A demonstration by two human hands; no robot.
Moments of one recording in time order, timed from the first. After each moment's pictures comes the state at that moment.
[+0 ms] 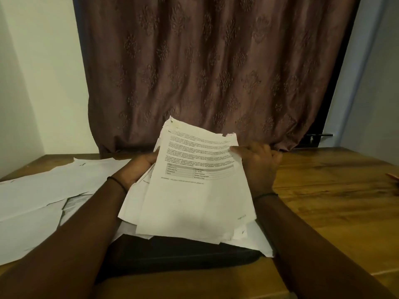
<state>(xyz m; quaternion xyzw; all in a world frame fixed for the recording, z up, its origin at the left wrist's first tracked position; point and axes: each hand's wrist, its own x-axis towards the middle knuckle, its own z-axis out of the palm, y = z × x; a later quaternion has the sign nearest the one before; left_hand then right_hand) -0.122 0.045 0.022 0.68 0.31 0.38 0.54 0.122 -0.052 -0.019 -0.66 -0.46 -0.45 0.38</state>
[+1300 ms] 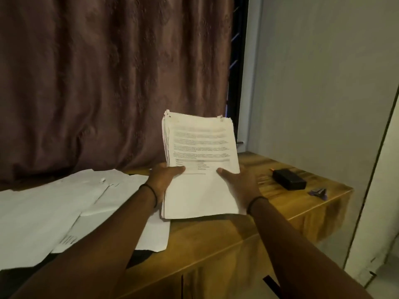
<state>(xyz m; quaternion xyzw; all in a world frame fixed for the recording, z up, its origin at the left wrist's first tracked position) 0.090 -0.081 0.021 0.63 0.21 0.35 0.66 0.248 -0.231 -0.003 -0.56 -0.33 0.17 0.74</state>
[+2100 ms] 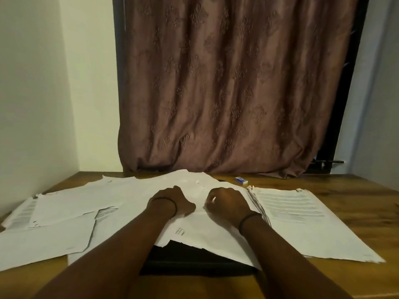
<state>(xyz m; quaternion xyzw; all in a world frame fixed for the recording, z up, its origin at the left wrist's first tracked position) -0.102 0.010 0.006 0.79 0.60 0.08 0.10 0.051 -0.059 -0.006 -0.75 -0.63 -0.05 0.22</state>
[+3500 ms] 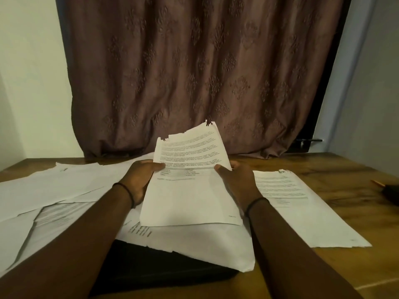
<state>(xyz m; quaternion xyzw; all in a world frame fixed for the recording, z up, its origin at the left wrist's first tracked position) -0.081 0.070 -0.012 0.54 0.34 0.40 0.65 0.135 -0.048 -0.020 -0.64 -0.43 0.14 0.62</state>
